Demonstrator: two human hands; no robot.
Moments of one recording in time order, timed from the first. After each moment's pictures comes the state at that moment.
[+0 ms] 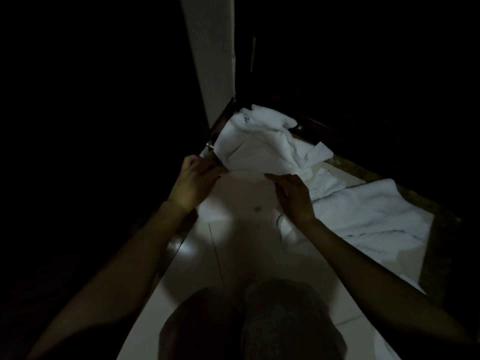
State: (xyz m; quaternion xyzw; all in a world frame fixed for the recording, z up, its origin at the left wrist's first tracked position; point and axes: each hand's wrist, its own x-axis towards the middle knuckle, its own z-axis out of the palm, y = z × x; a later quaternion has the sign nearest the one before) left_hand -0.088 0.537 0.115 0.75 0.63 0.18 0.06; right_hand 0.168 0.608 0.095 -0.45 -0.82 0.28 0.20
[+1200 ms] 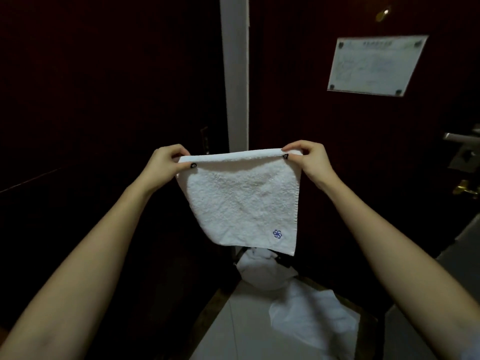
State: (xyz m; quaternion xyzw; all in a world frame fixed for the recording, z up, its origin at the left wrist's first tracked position) left_hand -0.031 0.271 1.000 0.59 0.69 0.42 0.04; right_hand 0.281 0.434 0.997 -0.31 -0.75 0.39 0.44
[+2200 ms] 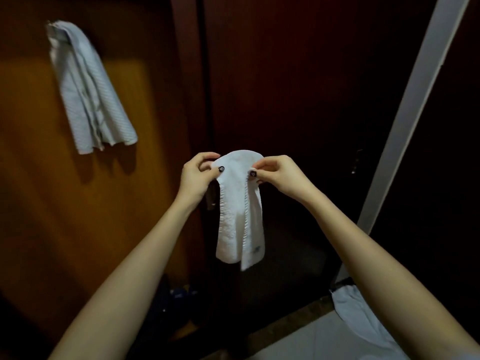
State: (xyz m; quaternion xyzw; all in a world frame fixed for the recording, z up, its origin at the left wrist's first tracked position) left_hand -0.064 -0.119 1.032 0.30 0.67 0.67 -0.05; right_hand 0.051 0.064 1.060 0.01 -0.86 0.47 0.20
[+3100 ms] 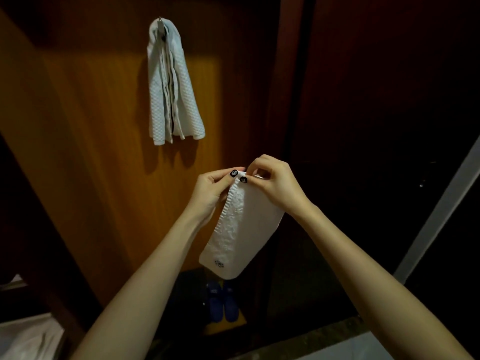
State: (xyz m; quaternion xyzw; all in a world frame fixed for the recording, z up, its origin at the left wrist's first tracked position) left_hand -0.102 -0.293 1.017 0.29 0.55 0.78 0.10; right_hand -0.035 -0.135 1.053 0.15 -0.88 0.34 0.31
